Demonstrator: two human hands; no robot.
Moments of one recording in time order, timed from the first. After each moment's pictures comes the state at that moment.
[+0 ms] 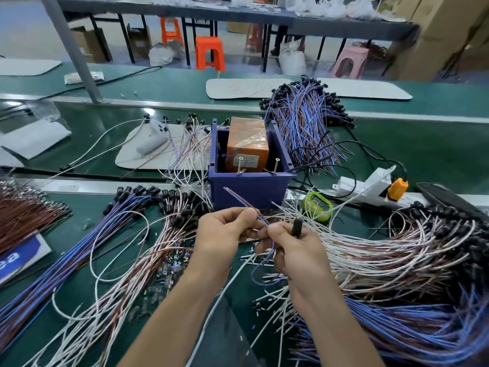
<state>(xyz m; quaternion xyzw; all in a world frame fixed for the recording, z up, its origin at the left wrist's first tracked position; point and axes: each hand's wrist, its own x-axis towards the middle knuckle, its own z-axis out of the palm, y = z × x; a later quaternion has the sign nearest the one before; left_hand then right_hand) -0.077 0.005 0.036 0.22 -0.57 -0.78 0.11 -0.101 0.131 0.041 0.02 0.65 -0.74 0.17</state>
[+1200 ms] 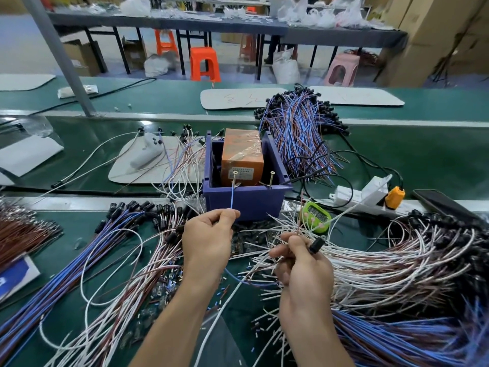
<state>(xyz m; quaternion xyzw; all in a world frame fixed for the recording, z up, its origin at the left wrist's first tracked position) -0.104 -0.012 0.021 0.29 -0.65 -0.67 0.22 -0.106 0.123 0.025 0.19 0.54 -0.82 0.05</state>
